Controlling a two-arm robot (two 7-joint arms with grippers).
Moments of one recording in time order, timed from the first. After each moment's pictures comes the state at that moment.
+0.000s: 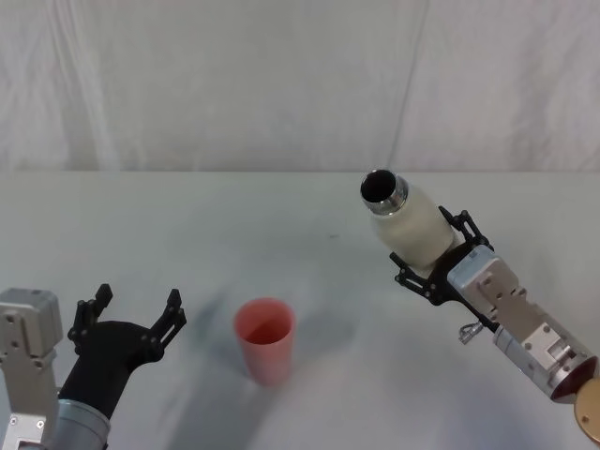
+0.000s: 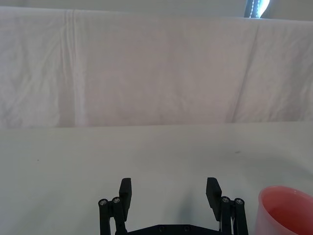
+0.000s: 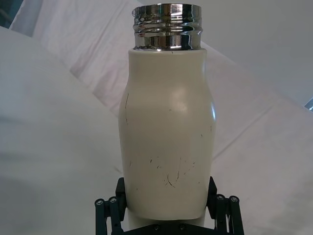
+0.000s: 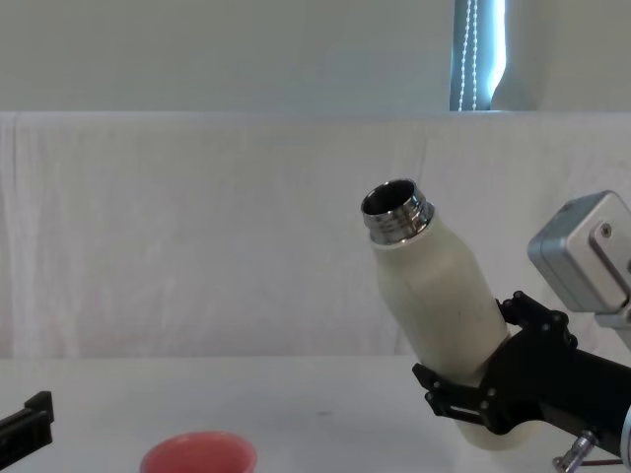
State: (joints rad) left arm 0.27 0.24 0.04 -1.85 -0.25 -0.02 -0.02; right arm 0.25 0.26 -0.37 -1.38 -0.28 -0.27 0.18
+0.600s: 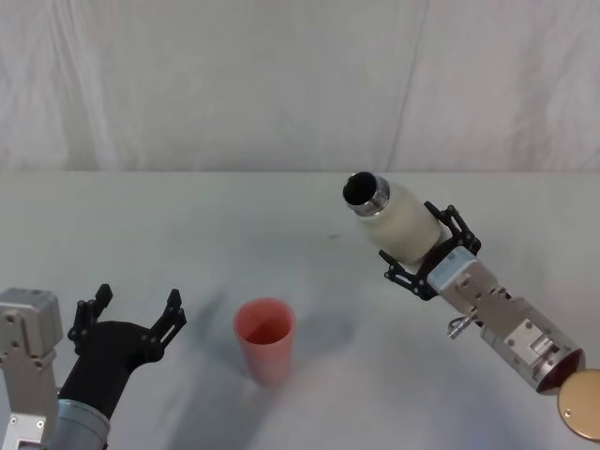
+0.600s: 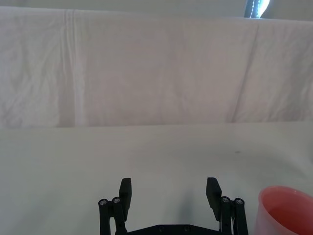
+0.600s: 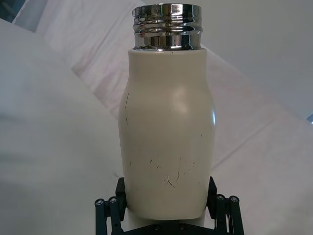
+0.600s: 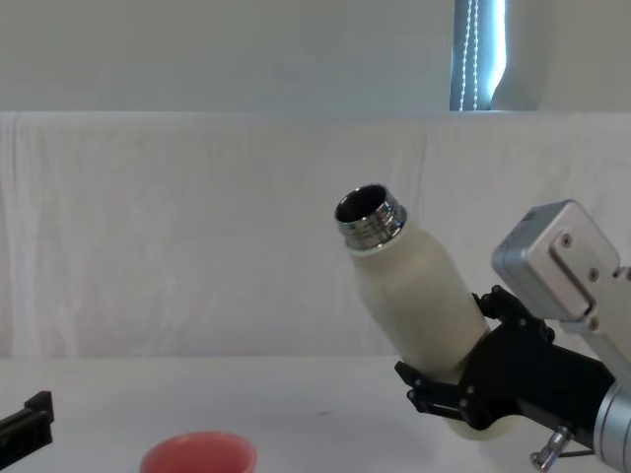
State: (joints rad) left arm 0.27 0.24 0.04 -1.85 -0.25 -0.02 -0.02; right arm 0.29 0.24 -0.40 -1.35 -0.33 -0.29 0.15
